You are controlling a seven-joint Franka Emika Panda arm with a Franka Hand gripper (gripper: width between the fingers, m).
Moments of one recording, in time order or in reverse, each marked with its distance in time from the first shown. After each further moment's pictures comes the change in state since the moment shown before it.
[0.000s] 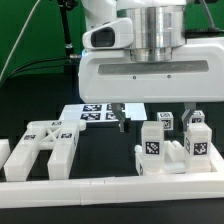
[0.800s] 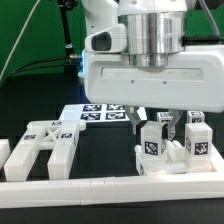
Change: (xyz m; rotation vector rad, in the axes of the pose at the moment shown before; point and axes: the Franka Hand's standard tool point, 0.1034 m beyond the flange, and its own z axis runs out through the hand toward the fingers) arm 0.000 0.000 0.004 0.000 -0.001 0.483
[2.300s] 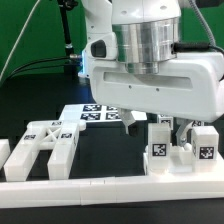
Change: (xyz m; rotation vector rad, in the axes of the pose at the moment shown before) arm -0.003 -0.001 0.006 0.005 -0.066 -0.063
